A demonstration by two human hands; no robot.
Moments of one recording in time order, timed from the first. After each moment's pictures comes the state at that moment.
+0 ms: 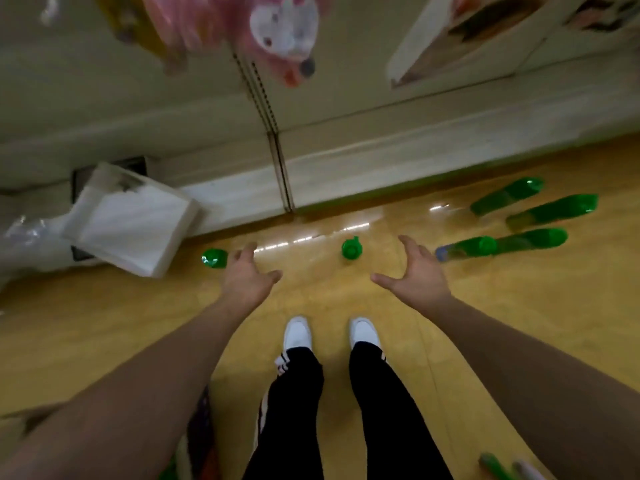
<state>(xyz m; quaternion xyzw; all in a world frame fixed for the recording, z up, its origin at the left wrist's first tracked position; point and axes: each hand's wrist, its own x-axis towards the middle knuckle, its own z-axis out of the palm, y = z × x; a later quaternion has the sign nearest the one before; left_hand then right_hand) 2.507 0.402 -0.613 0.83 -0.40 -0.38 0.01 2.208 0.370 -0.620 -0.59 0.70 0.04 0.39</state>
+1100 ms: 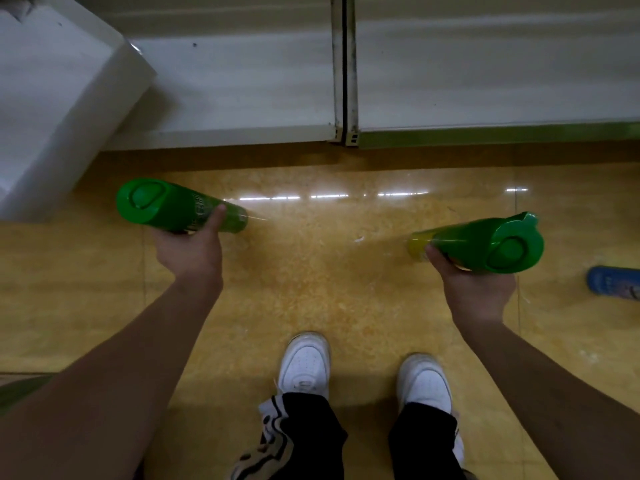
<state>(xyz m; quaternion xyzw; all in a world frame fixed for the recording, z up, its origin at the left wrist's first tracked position) 2.645 0.420 -1.021 0.85 0.00 -0.24 0.47 2.306 0.358 -1.019 -0.40 0.80 -0.26 0.37</state>
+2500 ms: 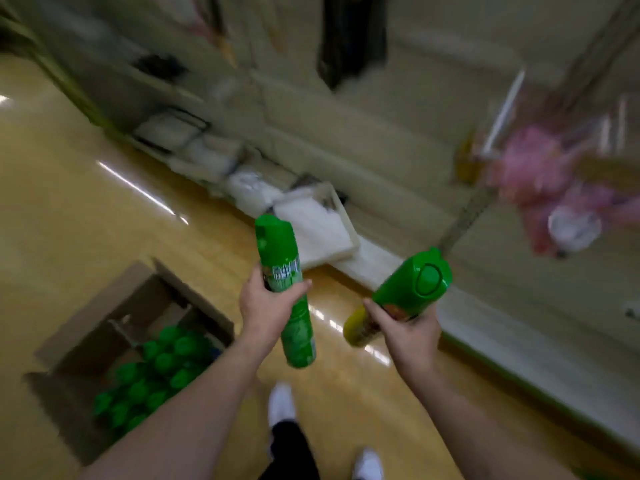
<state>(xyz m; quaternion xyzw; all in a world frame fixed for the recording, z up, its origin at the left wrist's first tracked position) 2.612 0.588 -0.483 0.83 -0.01 -0.17 0.53 2.451 0.437 -0.497 -0.63 0.50 -0.22 0.56</state>
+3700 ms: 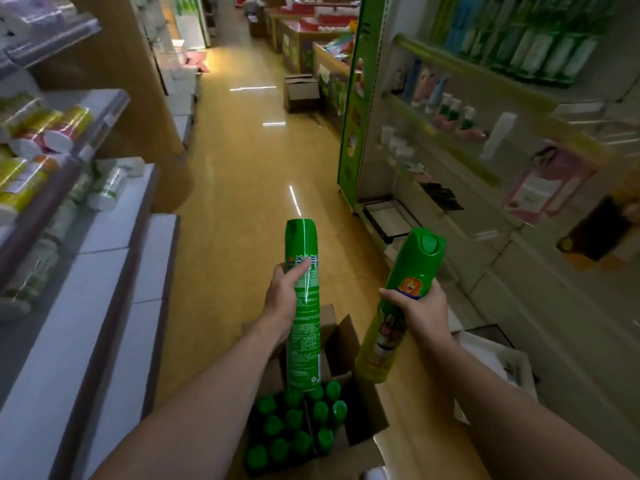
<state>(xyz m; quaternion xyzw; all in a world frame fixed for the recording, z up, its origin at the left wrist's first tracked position) 2.820 1.004 -0.290 0.61 0.19 -0.02 0.77 2.807 0.767 -0.279 -0.76 0.12 -0.03 0.63</state>
